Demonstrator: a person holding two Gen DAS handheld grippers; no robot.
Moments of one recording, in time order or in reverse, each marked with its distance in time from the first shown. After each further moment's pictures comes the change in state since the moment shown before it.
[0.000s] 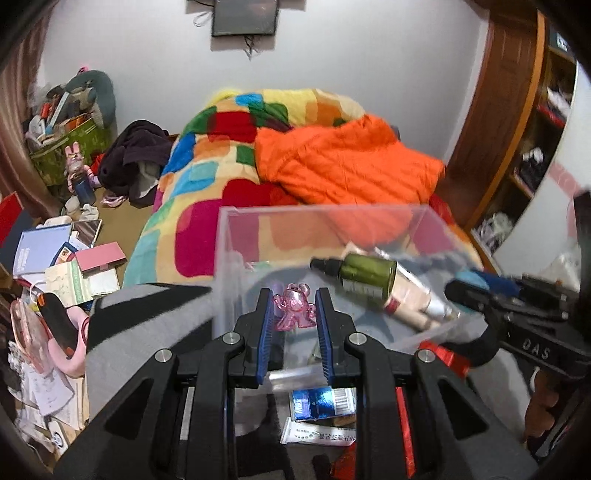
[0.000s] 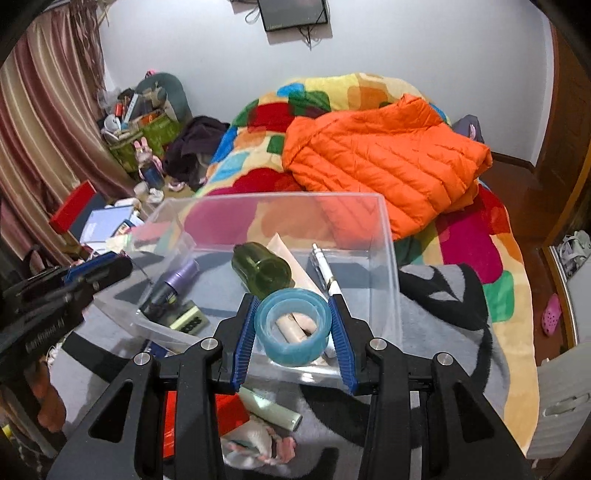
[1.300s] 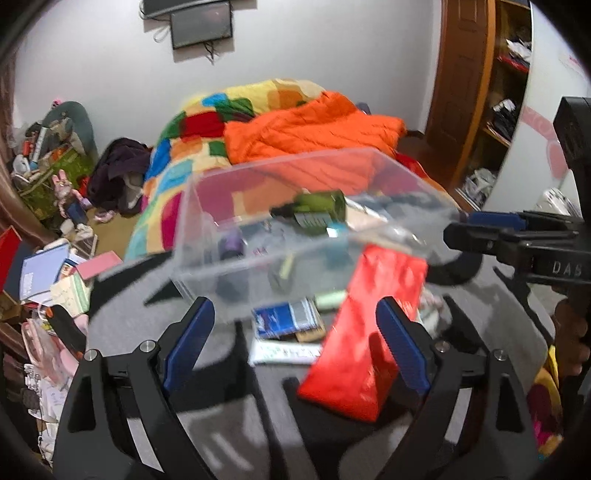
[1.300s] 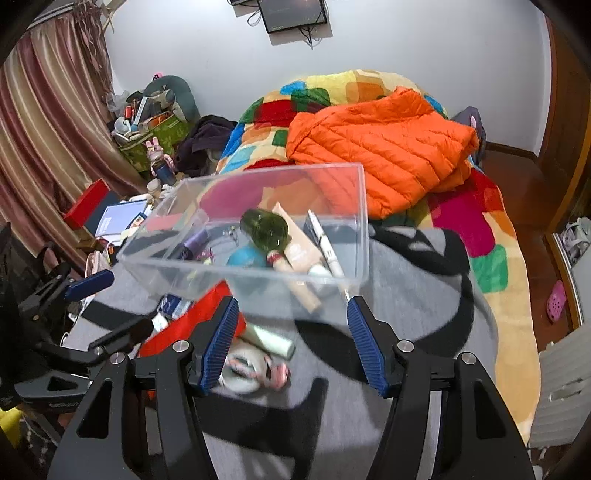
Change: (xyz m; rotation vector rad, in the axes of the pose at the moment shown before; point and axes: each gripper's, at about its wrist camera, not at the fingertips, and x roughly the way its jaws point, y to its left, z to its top) left arm -0.033 -0.038 -0.059 0.157 0.028 -0.034; right arm -0.045 -0.017 -0.045 0.022 0.004 0.050
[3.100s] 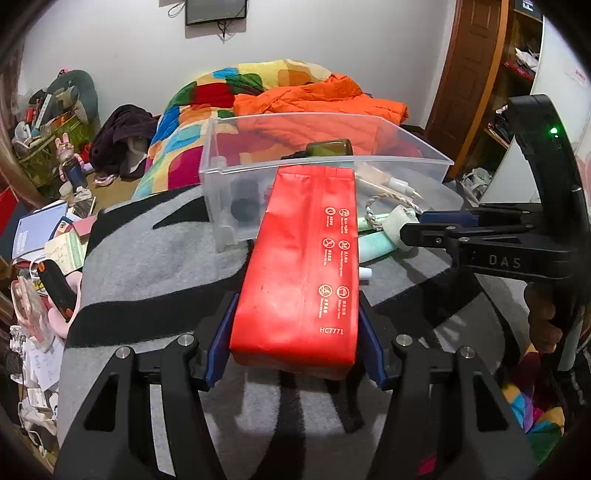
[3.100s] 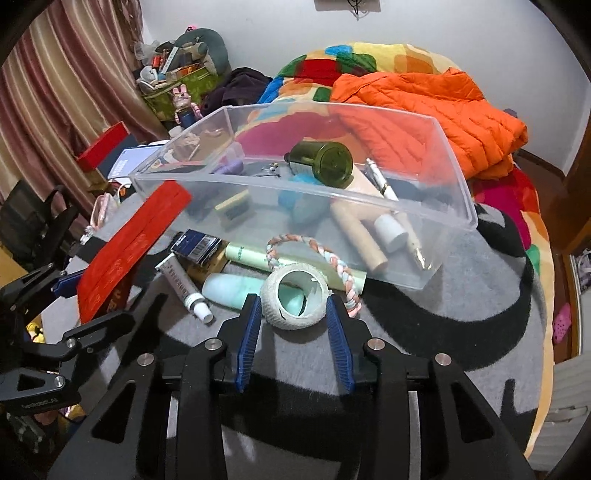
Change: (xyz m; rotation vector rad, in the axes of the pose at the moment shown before) left arm -0.016 0.021 -0.054 -0.080 0.032 -0.026; right arm 0.047 0.042 -0.027 -0.146 0.125 0.029
